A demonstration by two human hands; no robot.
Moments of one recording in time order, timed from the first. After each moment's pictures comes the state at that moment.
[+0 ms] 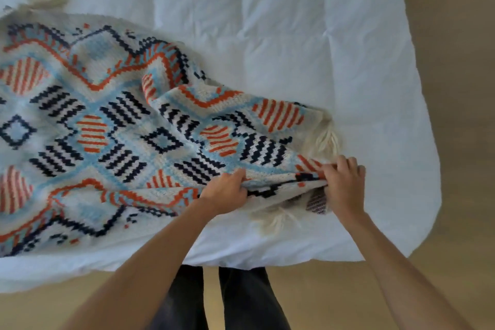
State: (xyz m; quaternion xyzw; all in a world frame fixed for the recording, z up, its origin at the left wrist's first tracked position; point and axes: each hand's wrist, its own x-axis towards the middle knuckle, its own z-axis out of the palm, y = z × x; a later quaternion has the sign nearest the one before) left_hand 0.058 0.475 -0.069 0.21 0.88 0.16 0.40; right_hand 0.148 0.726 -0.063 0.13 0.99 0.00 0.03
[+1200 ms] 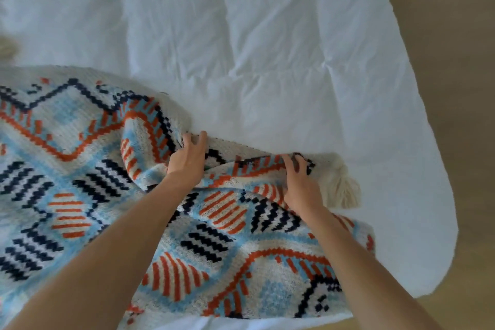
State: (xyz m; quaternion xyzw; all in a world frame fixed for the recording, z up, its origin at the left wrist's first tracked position) left_hand -0.164 0.466 -0.125 0.18 0.93 0.00 0.31; right_hand -0.012 0.675 -0.130 0.20 0.94 -0.12 0.26
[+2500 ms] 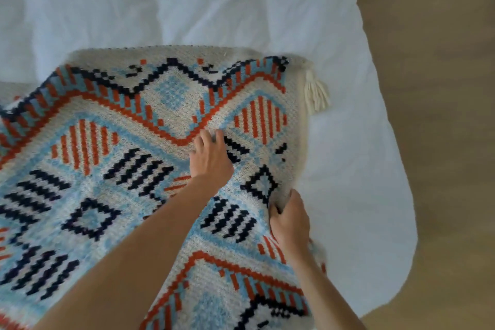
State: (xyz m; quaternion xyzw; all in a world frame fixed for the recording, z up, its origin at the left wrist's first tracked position) left_hand -0.142 0.663 -0.133 0.18 0.95 0.05 0.27; right_hand 0.034 0.761 -0.144 0.44 0.85 -0.26 0.15
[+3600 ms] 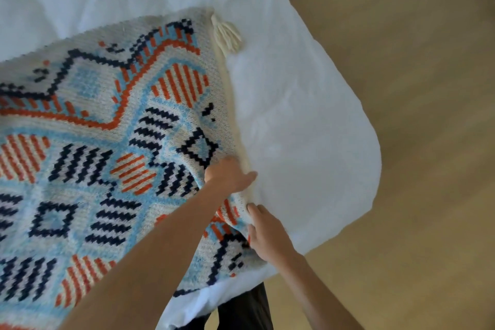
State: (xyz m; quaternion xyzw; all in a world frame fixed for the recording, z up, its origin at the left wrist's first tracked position) left_hand 0.028 0.735 -0.120 0.29 0.83 -0.10 0.46; right_hand 0.190 0.730 -0.103 0.31 0.83 -0.39 0.24
